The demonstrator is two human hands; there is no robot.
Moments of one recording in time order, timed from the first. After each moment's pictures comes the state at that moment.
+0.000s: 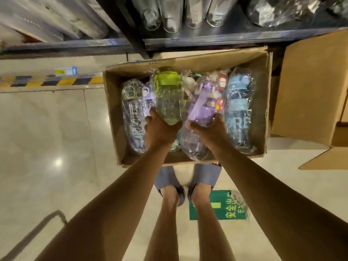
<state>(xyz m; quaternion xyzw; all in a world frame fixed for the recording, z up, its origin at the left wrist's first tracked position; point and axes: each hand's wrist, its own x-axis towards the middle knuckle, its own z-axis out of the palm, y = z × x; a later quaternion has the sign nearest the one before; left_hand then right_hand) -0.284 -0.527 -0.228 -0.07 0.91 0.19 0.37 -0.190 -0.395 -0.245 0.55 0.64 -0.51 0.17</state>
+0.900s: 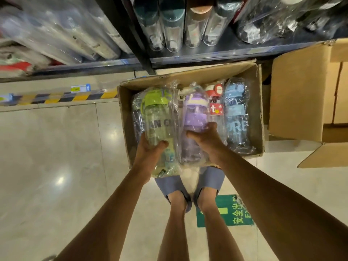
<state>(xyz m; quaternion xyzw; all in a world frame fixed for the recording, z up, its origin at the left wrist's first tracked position) -0.276 -0.603 -0.159 -0.20 0.73 0.49 0.43 -0.201 -0.417 -0.222 0.55 0.53 -0.62 0.18</state>
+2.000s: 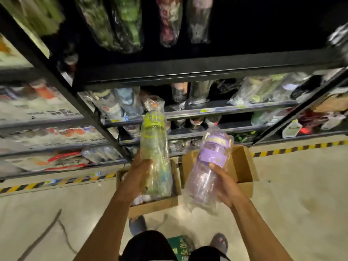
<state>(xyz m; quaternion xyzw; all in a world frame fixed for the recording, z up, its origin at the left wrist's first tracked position) -0.170 -0.432 0.481 -0.02 0.60 0.68 0.41 0.022 -0.216 0.466 0.39 0.39 -0.83 -0.06</state>
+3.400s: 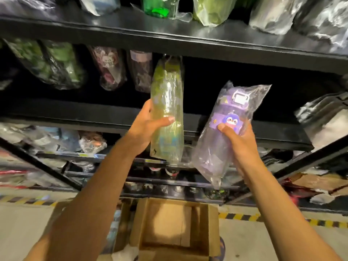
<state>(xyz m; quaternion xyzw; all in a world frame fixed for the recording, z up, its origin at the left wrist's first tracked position) -0.228 0.026 0.606 0.19 0.60 0.73 0.28 -0.064 0.247 0.605 0.26 0.64 -0.68 -0.23</state>
